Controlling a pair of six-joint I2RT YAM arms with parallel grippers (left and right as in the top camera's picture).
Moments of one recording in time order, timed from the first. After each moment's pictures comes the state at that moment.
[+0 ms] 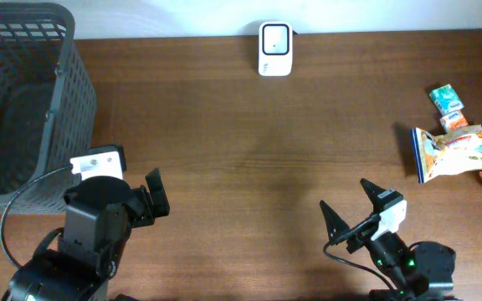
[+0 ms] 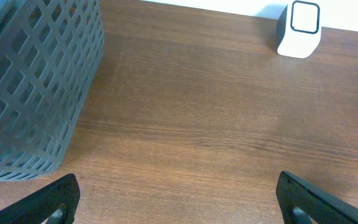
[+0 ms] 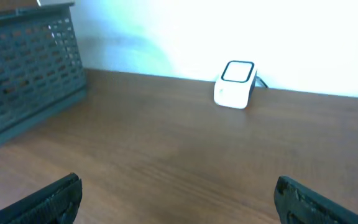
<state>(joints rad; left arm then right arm) -0.41 0.81 1.17 -1.07 -0.35 -0.41 -0.02 0.10 0.22 -0.25 -0.53 0.04</state>
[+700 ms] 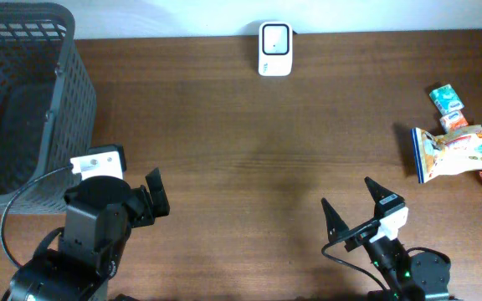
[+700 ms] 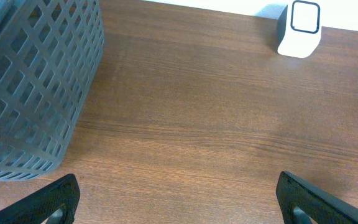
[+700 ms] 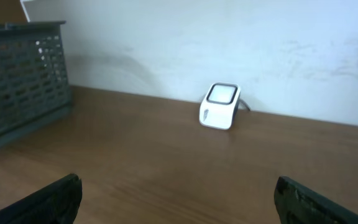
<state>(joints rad) -0.41 0.81 1.17 -1.07 -0.35 -0.41 0.05 0.01 0.16 -0.16 -0.38 0.05</state>
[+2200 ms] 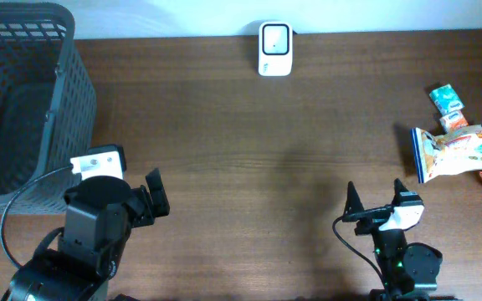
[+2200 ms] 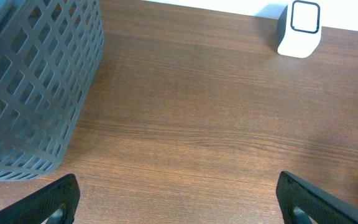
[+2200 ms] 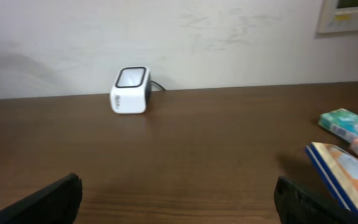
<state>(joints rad) -0.41 0.81 1.17 -1.07 -0.35 -0.41 -0.05 0.01 0.01 -0.07 -0.12 0.08</state>
